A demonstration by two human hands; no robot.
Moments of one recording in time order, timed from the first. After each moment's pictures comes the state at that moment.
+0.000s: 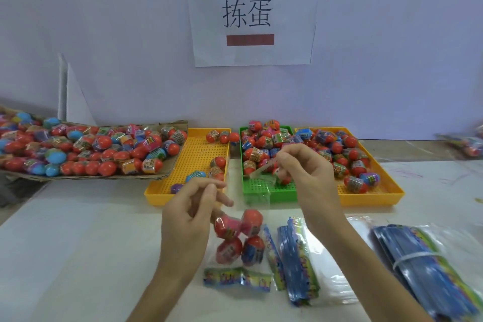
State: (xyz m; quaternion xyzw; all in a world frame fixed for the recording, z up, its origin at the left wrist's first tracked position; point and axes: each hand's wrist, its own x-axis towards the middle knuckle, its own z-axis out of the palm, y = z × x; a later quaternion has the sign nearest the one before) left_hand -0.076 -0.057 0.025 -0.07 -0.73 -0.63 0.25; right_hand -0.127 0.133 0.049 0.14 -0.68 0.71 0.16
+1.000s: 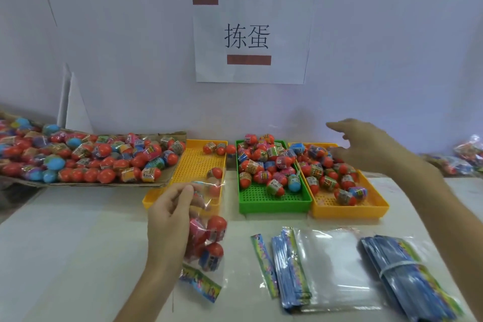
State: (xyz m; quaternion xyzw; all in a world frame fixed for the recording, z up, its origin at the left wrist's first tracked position) left_hand -0.091 -0.074 0.025 0.09 -0.68 -0.68 0.23; right_hand -0.183 0.242 0.141 0.05 -0.99 0.13 0.09
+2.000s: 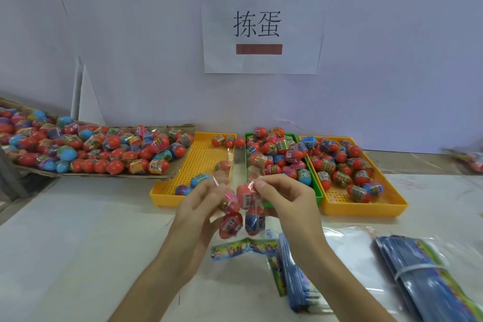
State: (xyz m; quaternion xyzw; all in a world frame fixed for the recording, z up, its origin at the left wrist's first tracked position) left_hand -0.085 -0.060 0.026 0.01 -0.59 -0.80 0.03; right_hand -0.098 0.102 0.042 0.08 -0.68 0.73 0.08
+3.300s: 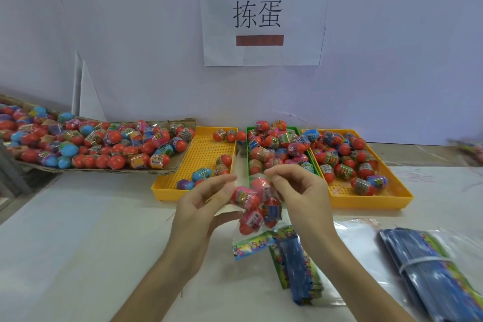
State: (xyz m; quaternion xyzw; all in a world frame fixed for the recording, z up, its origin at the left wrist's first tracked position) left_hand -0.081 -0.054 0.025 0.00 -0.60 -0.80 0.07; right_hand -0.110 0.115 0.030 0.06 -0.72 0.67 0.14
